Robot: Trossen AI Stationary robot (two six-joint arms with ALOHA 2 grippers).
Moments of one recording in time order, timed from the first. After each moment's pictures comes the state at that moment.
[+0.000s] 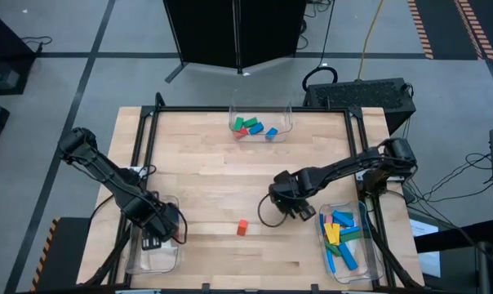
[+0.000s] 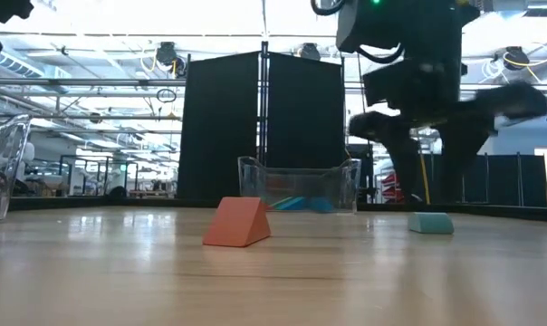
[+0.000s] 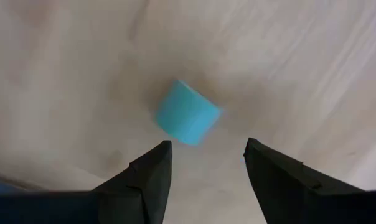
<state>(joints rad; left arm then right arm) -0.71 1.35 1.04 -1.27 0.24 -0.91 0.19 1.72 1.09 -0.82 0.00 -0.36</state>
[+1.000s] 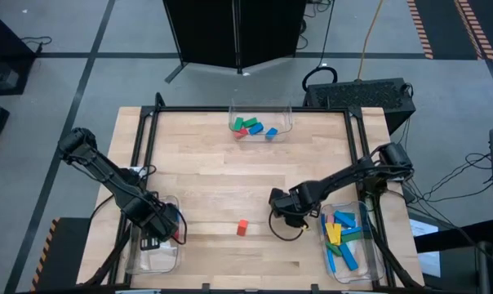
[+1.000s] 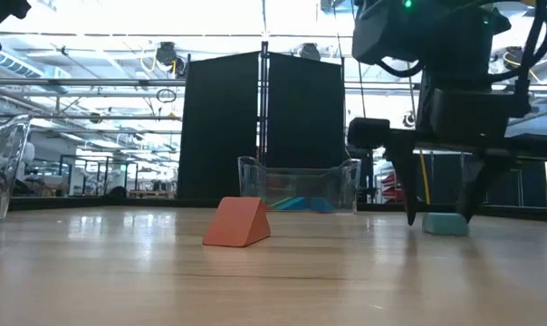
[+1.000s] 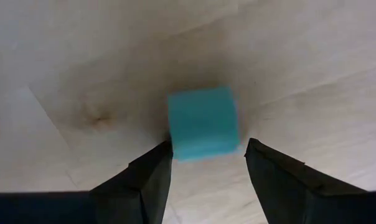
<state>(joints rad) -0.71 1.35 1.04 -1.27 0.25 -0.88 0.29 1.80 1.03 -0.70 0.11 -0.97</state>
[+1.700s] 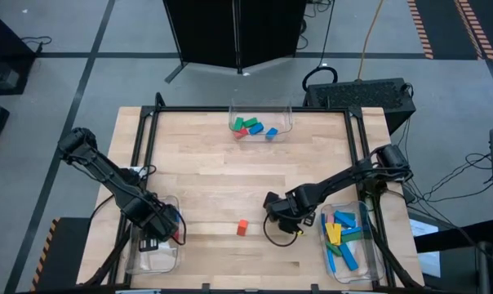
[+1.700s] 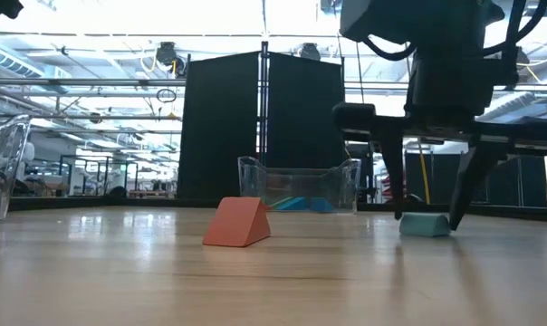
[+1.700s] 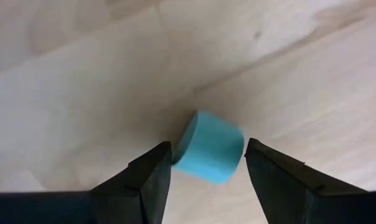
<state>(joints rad) -0.71 1.35 1.04 -1.27 0.30 -0.89 0.32 1.82 1.10 -0.66 0.04 -0.85</state>
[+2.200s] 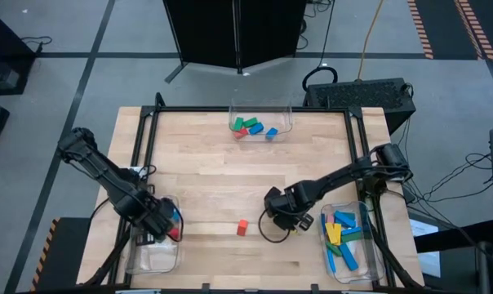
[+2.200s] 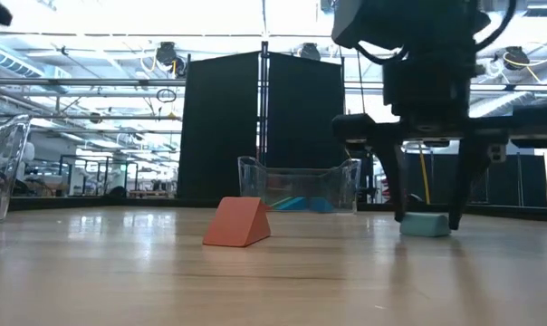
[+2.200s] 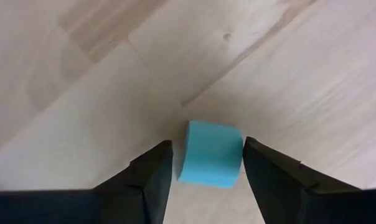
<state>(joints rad) -0.71 1.35 1.18 -1.48 0.18 -0.86 0.28 1.82 1.10 -0.65 -0.05 -0.59</state>
